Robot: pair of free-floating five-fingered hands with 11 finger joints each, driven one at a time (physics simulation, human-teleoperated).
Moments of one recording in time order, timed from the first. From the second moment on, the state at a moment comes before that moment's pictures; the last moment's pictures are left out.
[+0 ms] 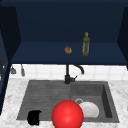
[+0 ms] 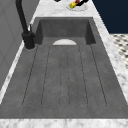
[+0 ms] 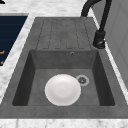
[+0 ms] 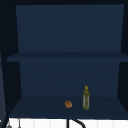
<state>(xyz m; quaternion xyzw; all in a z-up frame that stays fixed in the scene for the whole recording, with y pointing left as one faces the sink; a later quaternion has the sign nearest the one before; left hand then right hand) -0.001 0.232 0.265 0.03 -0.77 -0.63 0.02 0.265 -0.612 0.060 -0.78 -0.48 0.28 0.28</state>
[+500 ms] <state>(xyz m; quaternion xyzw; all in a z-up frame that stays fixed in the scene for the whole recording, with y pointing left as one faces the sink) -0.001 0.232 0.265 0.03 -0.77 -0.63 0.02 0.295 -0.614 0.104 -0.78 -0.48 0.31 0.26</state>
